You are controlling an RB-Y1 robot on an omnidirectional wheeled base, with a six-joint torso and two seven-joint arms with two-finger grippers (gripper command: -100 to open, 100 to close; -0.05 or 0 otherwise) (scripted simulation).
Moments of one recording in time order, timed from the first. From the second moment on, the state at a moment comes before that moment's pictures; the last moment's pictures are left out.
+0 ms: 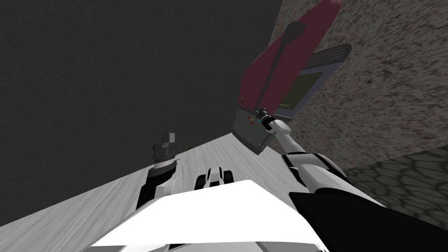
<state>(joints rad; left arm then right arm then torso) 0.55 -0.01 -0.06 -2.22 0.00 -0.58 -0.12 -0.50 -1.04 -0.04 -1.18 0.82 -0.16 1.34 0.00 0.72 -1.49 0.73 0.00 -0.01</state>
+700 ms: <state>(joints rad) 0.55 -0.01 -0.06 -2.22 0.00 -0.58 -0.12 -0.51 -1.05 -0.05 -1.11 0.84 -0.07 1.36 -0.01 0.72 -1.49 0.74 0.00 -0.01</state>
